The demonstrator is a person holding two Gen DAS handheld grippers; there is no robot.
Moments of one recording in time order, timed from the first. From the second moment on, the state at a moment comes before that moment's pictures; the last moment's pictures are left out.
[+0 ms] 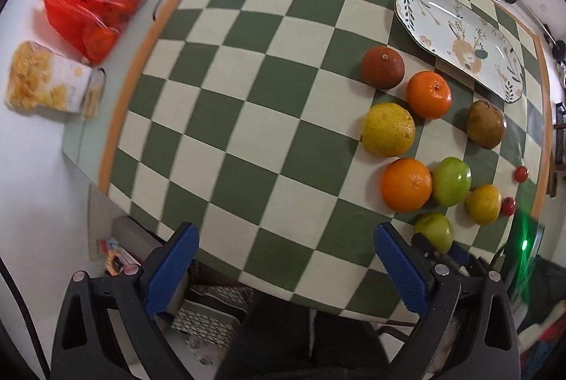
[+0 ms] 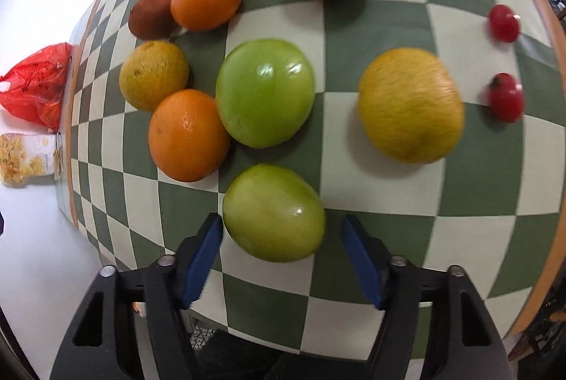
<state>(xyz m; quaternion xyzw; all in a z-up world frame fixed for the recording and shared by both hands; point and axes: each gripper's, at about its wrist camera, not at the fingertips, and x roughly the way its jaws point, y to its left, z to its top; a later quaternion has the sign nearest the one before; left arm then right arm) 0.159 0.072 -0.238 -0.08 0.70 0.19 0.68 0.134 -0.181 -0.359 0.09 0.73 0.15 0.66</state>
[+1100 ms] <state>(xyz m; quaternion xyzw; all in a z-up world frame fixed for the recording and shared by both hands) 0.246 0.060 -0.375 -0.03 0.77 -0.03 0.64 0.156 -0.115 -0.423 0.11 0.74 -0.02 0.66</state>
